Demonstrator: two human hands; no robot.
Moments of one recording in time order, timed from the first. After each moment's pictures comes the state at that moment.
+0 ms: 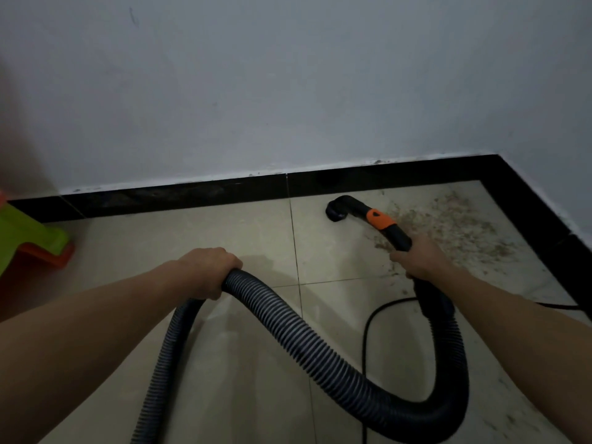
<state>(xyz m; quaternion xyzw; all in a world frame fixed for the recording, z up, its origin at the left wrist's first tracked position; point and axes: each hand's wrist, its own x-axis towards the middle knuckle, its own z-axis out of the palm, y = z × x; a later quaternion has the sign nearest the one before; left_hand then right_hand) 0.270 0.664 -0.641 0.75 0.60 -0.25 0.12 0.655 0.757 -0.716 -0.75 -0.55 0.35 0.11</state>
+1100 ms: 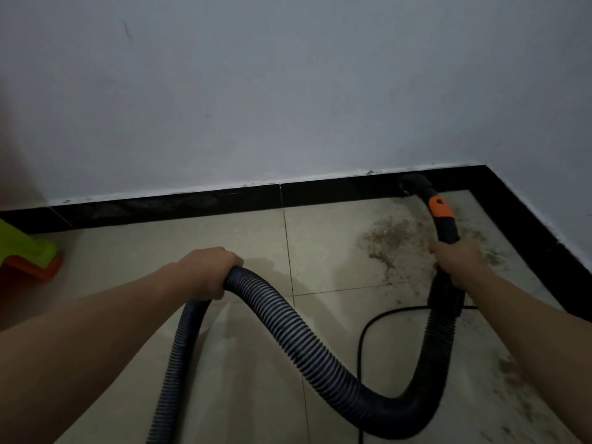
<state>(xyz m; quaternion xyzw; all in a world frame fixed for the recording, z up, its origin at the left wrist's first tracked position) 0.282 0.677 -0.629 0.75 0.62 -0.21 0.11 0.707 0.775 -0.707 -0.83 -0.35 0.31 0.31</state>
